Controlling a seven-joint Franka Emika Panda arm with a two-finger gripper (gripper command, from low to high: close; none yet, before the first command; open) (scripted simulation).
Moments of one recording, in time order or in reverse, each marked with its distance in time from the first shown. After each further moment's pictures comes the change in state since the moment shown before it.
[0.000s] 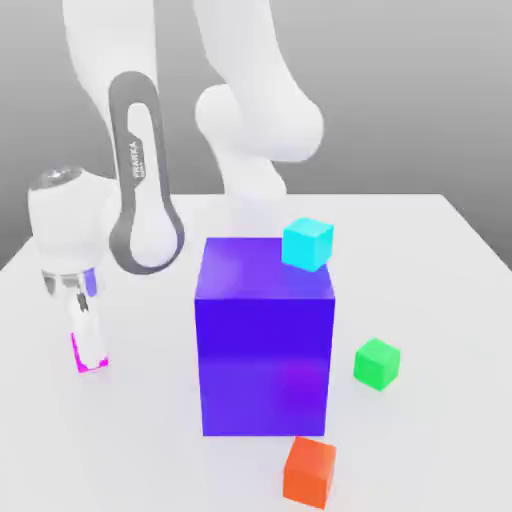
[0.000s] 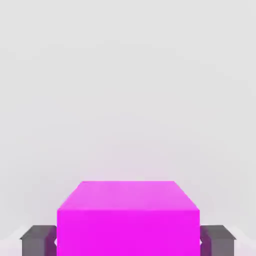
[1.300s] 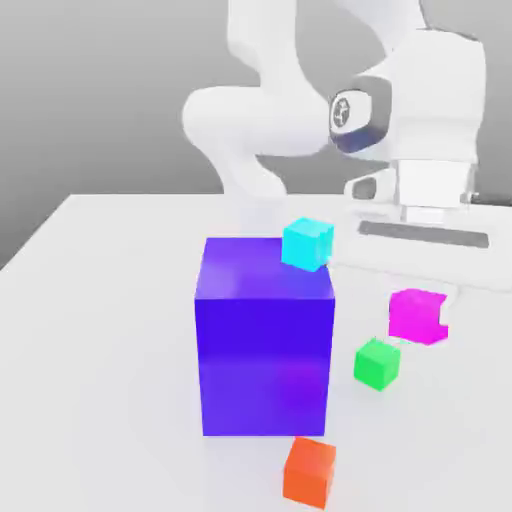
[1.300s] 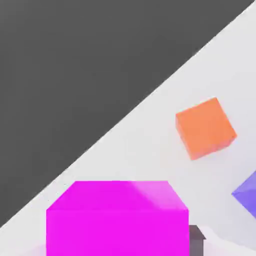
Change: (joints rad) arm 0.681 -0.563 0.690 0.062 -0.228 -0.342 1.216
